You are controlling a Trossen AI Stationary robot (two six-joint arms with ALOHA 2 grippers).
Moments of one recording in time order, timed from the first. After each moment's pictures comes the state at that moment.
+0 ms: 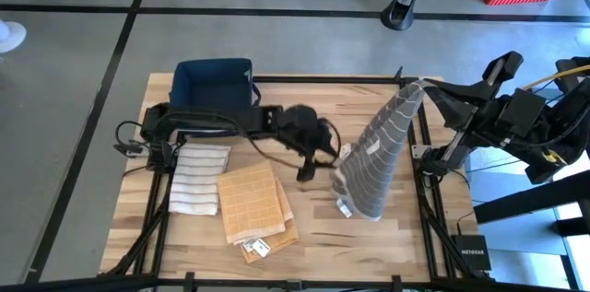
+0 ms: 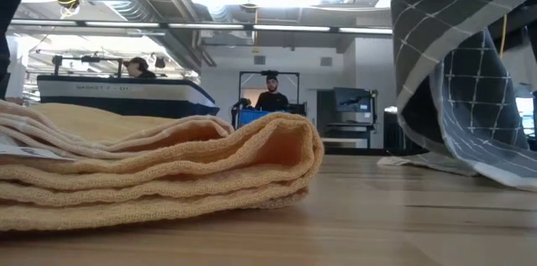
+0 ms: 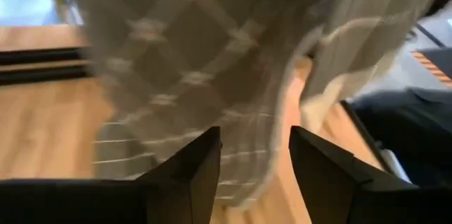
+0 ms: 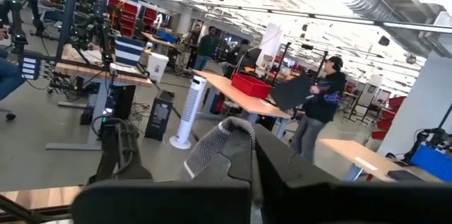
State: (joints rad) left arm -0.01 1.90 1.77 -0.39 0.24 0.04; right arm 0.90 1.53 2.33 -0.12 1.36 -0.97
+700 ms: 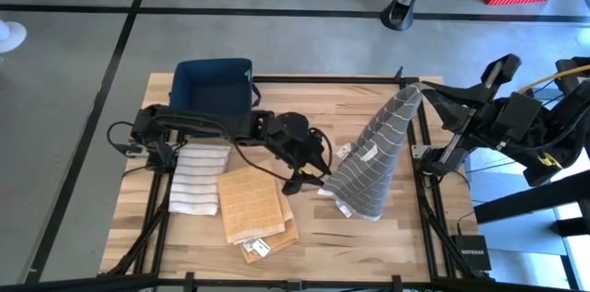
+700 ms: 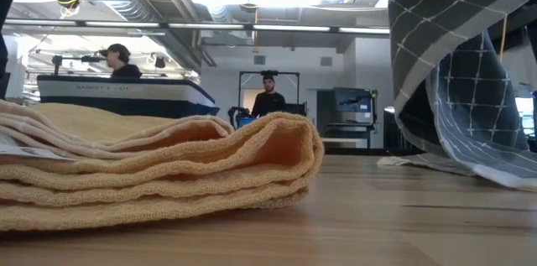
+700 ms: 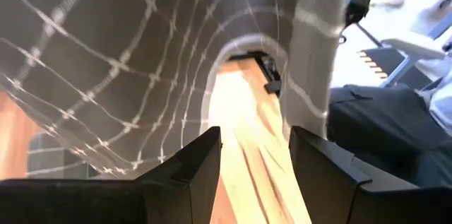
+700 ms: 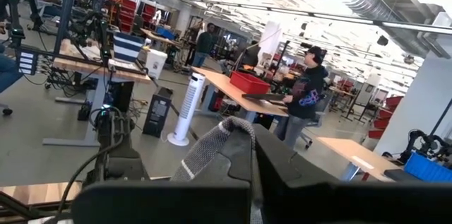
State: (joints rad) left arm -0.09 1.83 1.77 -0.45 0.33 -0.01; right arm 0.90 1.54 2.33 -0.13 1.37 -0.97
